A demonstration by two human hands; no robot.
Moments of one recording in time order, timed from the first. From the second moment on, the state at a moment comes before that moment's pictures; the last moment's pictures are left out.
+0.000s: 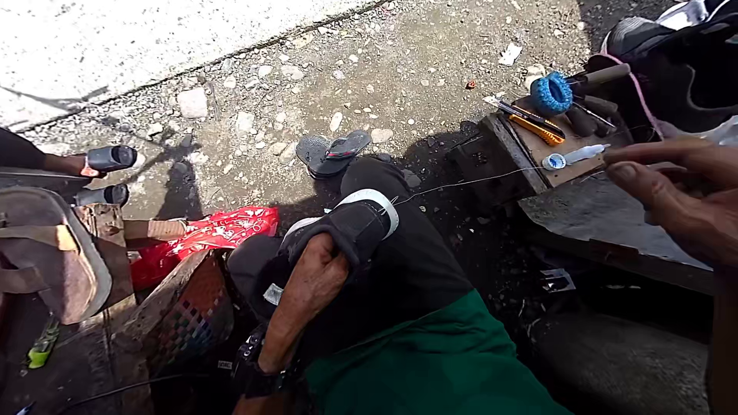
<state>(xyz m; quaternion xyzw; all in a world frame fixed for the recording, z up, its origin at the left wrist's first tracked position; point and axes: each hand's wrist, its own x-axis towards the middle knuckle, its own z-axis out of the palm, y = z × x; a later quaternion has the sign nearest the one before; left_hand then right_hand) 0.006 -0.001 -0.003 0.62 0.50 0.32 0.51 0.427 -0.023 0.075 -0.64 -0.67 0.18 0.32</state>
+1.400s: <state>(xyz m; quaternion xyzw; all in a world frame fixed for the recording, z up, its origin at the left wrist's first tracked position) -0.006 -0.036 -0.026 0.51 0.62 0.43 0.41 0.235 -0.001 -0.029 -0.34 -0.41 0.71 0.46</state>
